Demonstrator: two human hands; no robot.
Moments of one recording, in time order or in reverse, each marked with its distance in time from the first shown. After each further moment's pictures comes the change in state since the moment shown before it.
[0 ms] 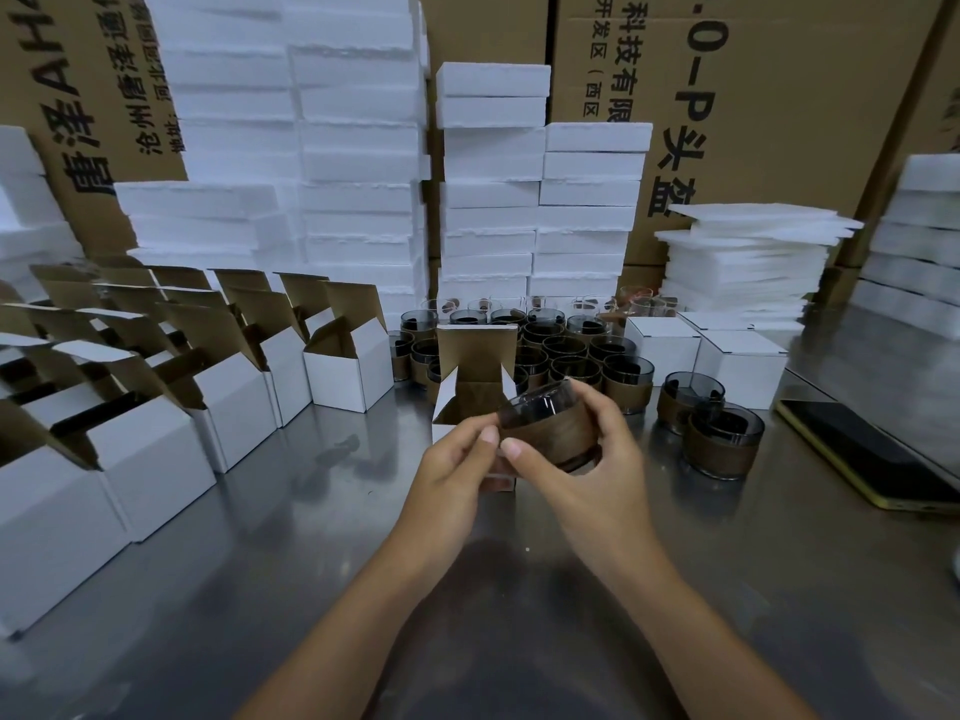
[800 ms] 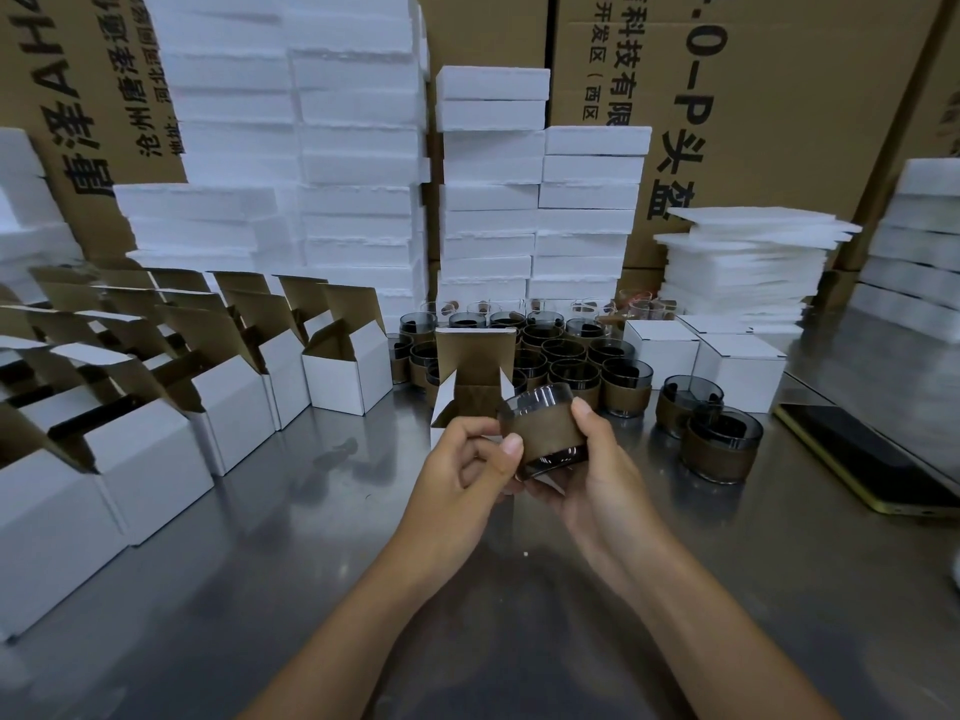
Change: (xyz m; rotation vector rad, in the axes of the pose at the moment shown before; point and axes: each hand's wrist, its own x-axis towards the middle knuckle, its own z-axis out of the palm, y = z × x) left_hand -0.003 -0.002 0.004 0.001 -0.001 0.039; right_hand 0.011 -0.006 -0.002 0.551 -0.143 0.484
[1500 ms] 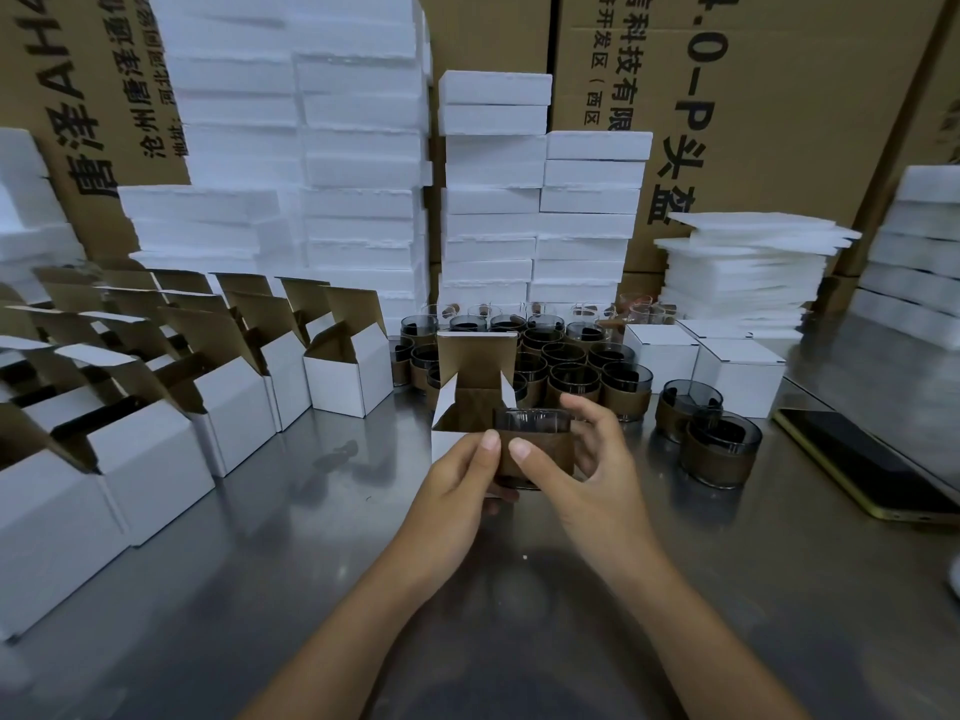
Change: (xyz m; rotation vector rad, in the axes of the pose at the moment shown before) left_hand -0.001 -0.004 -0.005 0.075 -0.039 -0.102; right_hand -0.006 0.005 -0.002 -0.451 0.055 -0.336
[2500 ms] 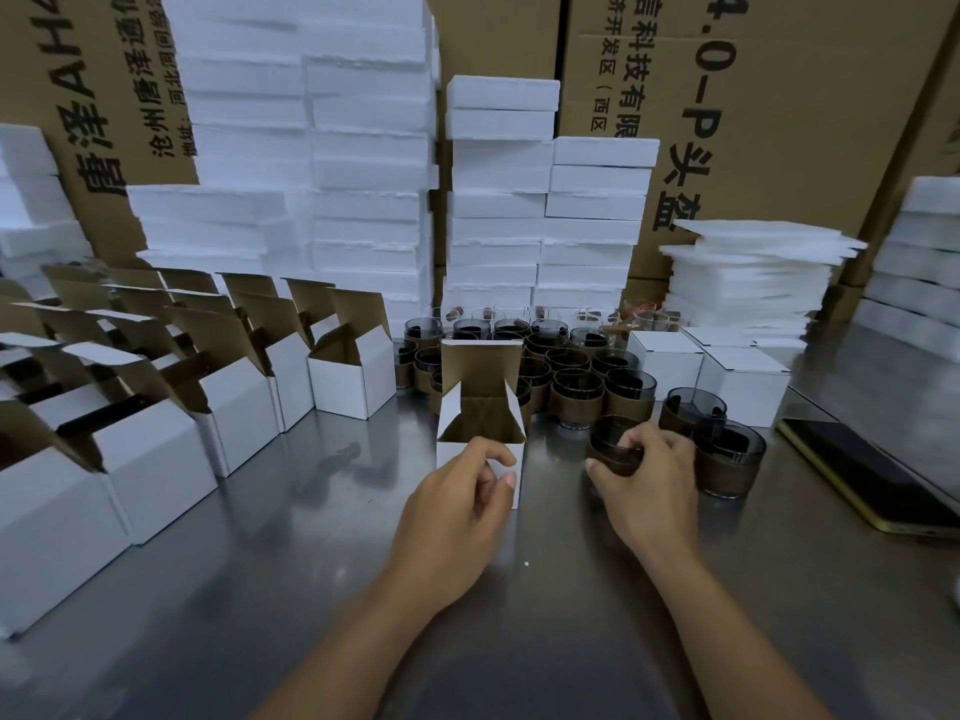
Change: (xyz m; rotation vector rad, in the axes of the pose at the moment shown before) left_hand 0.002 -0.018 -0.004 0.609 0.120 0.335; right_hand 0.034 0.038 -0.042 -0.792 0.327 0.069
